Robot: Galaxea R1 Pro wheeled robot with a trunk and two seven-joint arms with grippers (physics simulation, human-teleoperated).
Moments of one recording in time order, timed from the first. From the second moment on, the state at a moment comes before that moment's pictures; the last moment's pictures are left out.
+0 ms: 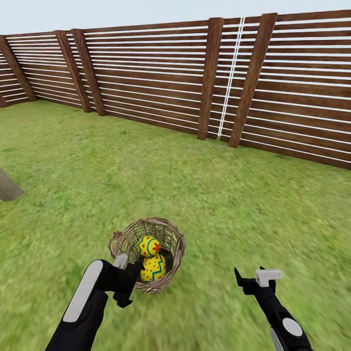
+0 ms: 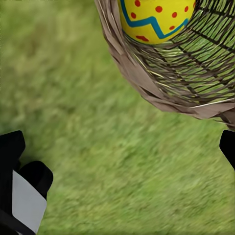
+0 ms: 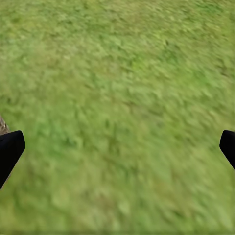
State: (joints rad) left arm -0.37 -0.10 -0.06 -1.44 1.62 0.32 1.29; right arm -0.12 -0.10 -0.01 -1.26 -0.03 0.00 0.03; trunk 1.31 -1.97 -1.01
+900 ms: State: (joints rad) left arm -0.37 -0.10 -0.06 -1.39 1.61 0.32 1.30; right arm -0.12 -0.10 -0.01 -1.26 -0.03 0.00 0.03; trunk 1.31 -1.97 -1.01
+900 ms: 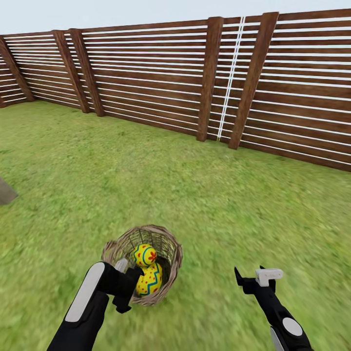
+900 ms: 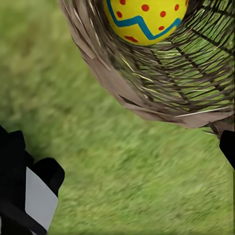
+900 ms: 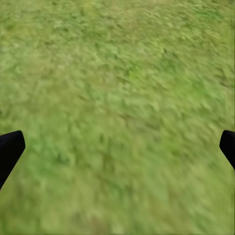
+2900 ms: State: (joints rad) left arm -0.37 -0.10 0.02 -1.38 1.66 0.19 1.37; right arm -0.12 -0.10 -0.01 -1.26 -0.03 0.00 0.03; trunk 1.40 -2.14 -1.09
